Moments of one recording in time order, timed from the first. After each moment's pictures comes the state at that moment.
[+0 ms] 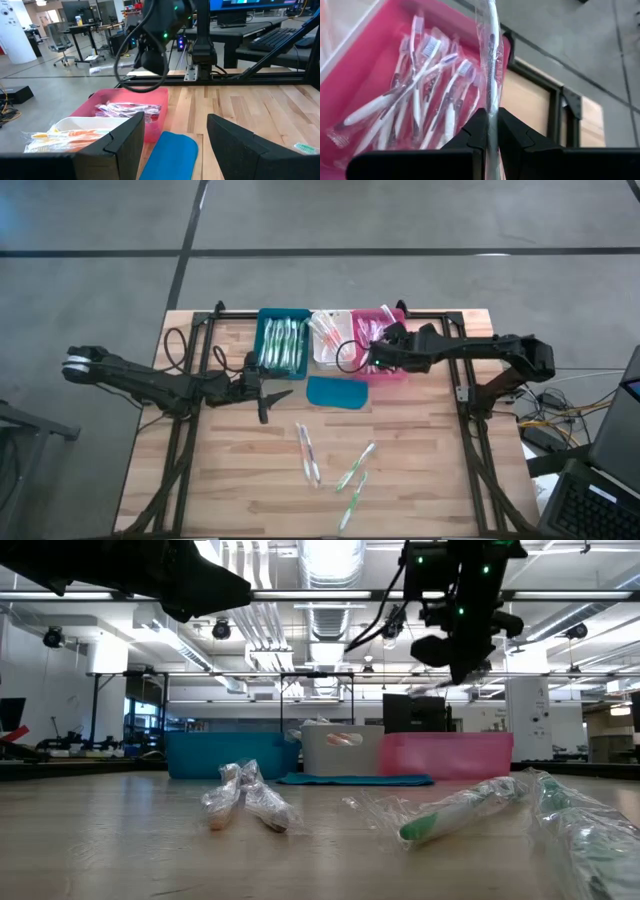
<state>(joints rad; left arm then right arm) -0.13 0.95 0.44 0.47 -0.38 0.07 -0.20 1.49 1.14 -1.10 0.81 0.87</state>
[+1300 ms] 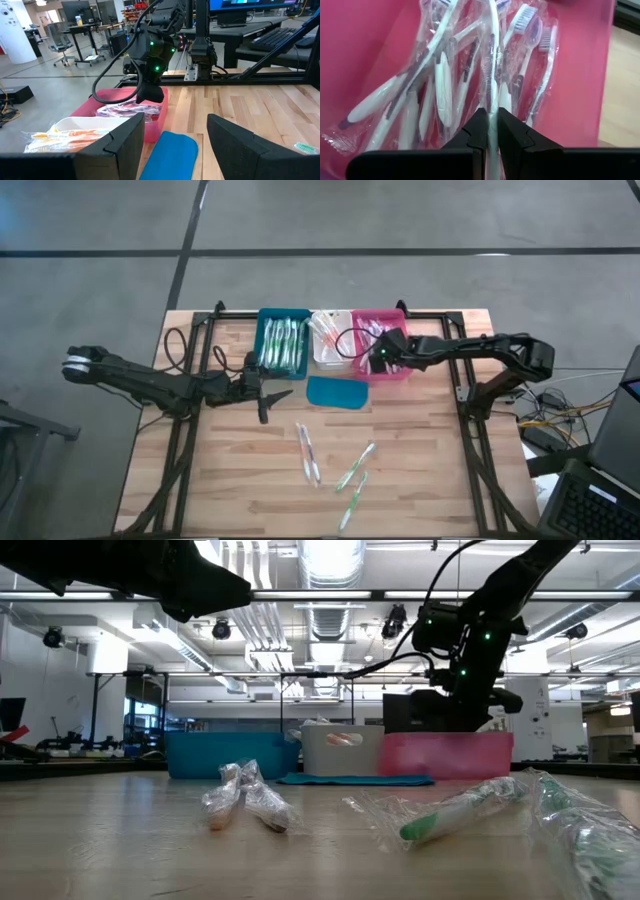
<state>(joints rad) -0.13 0.95 0.44 0.47 -0.38 0.07 -0.40 1.50 0.78 -0.45 0.46 0.73</state>
